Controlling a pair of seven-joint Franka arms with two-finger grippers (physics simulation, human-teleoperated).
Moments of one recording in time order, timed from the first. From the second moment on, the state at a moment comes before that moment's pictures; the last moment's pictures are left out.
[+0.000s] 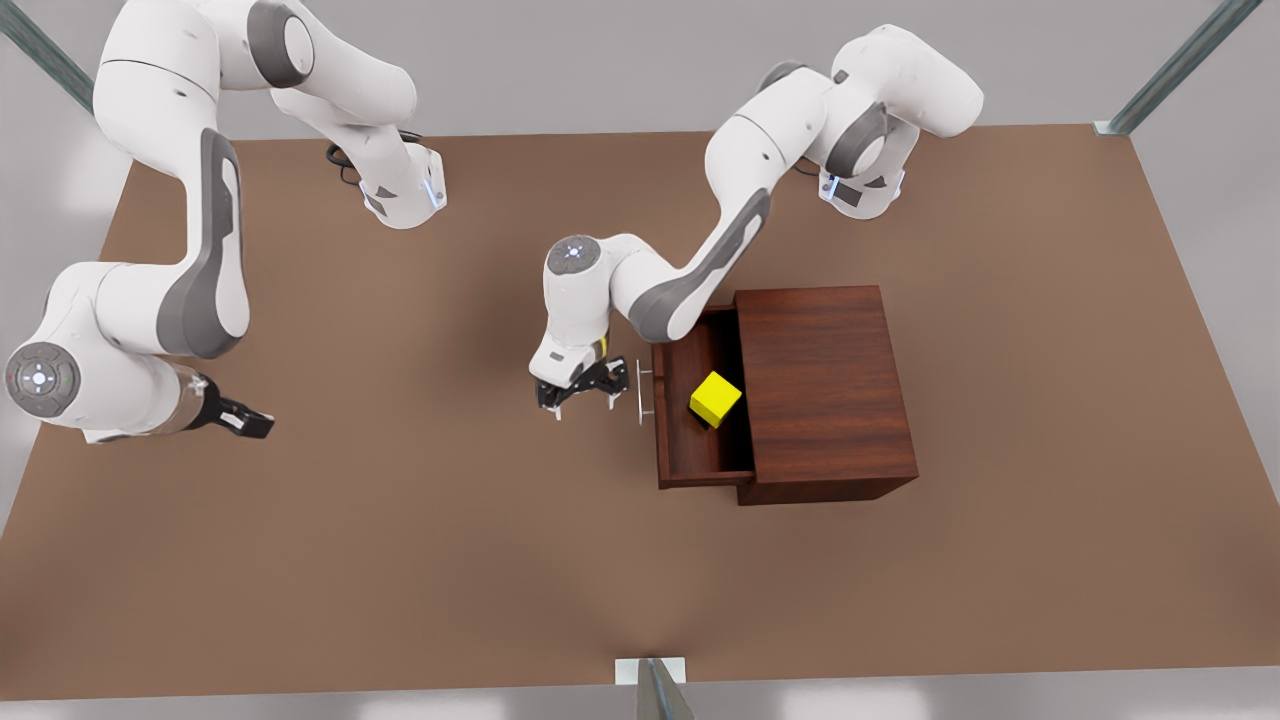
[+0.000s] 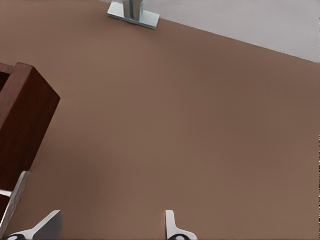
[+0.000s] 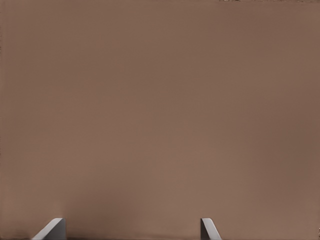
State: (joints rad) left arm -0.91 0.96 0.06 -0.88 0.23 2.09 -1.24; right arm -0.10 0.36 0.05 -1.40 -0.07 1.53 0.41
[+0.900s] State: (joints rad) left arm -0.90 0.88 0.07 -1.14 0.31 2.10 -1.43; right arm -0.10 0.38 0.05 -1.39 -0.06 1.52 0.10
